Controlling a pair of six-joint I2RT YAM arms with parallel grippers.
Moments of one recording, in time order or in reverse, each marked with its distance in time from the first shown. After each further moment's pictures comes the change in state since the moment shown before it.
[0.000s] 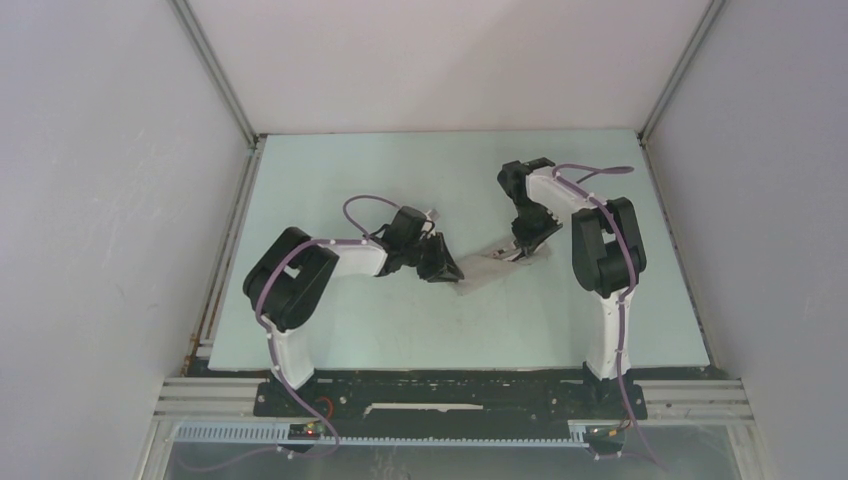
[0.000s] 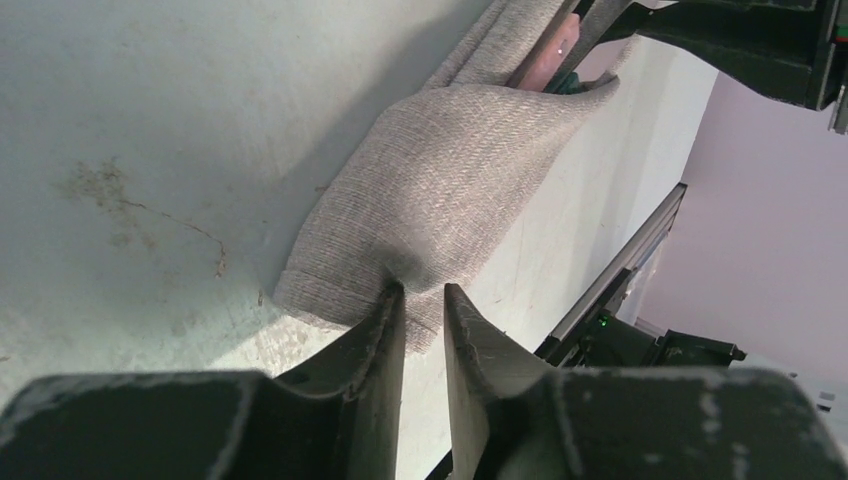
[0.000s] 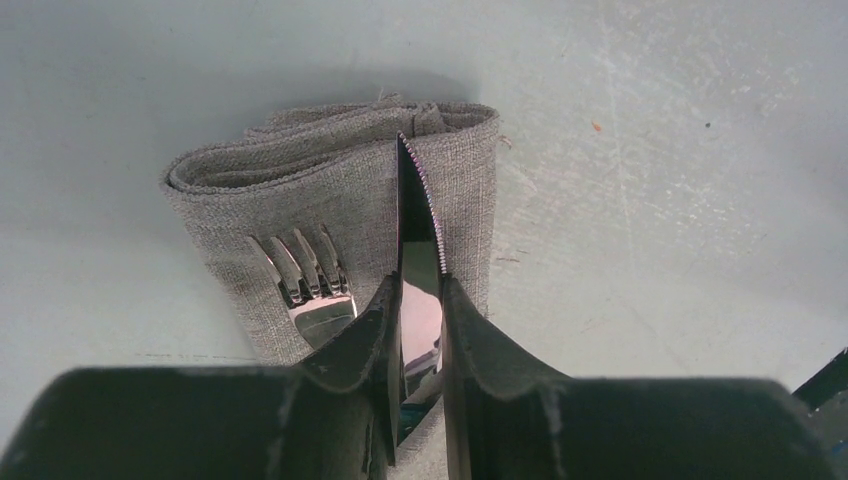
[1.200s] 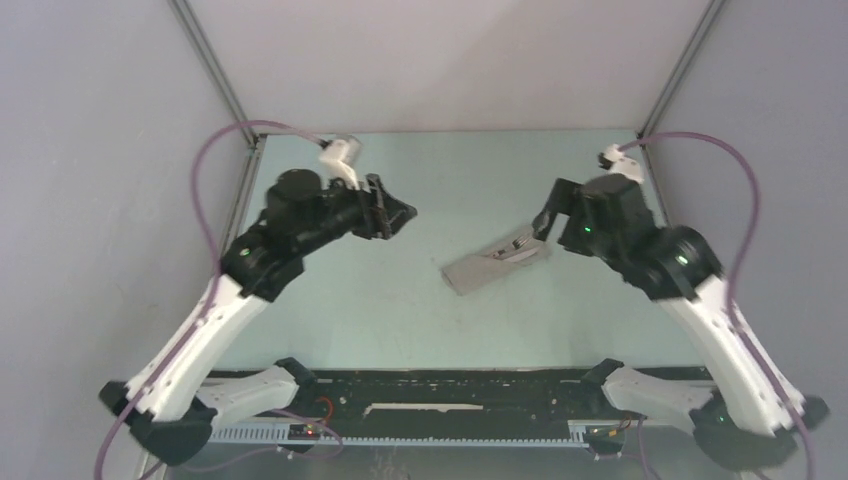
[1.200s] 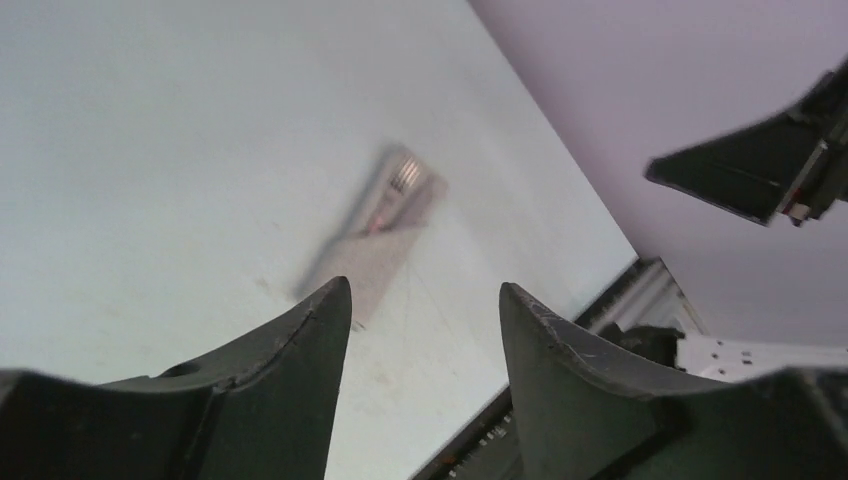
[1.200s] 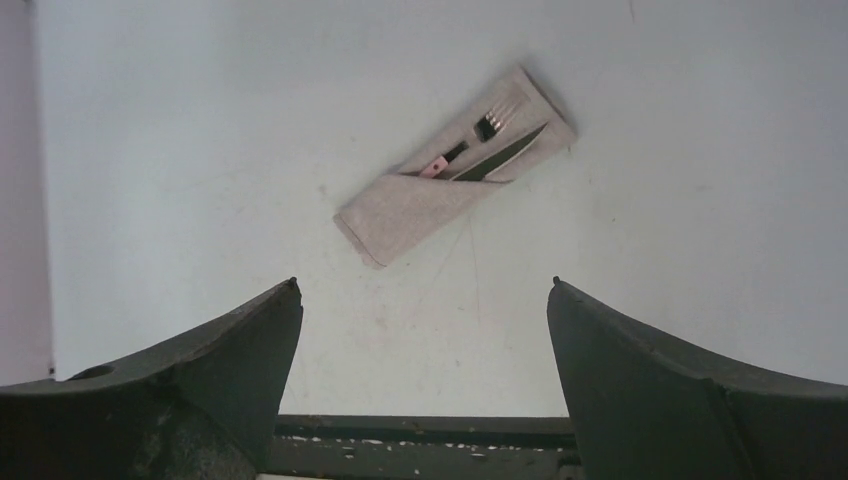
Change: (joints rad) left arm 0.000 -0.813 0.269 -0.602 -0.304 0.399; right arm 0.247 -0.999 -0.170 0.120 0.049 -0.771
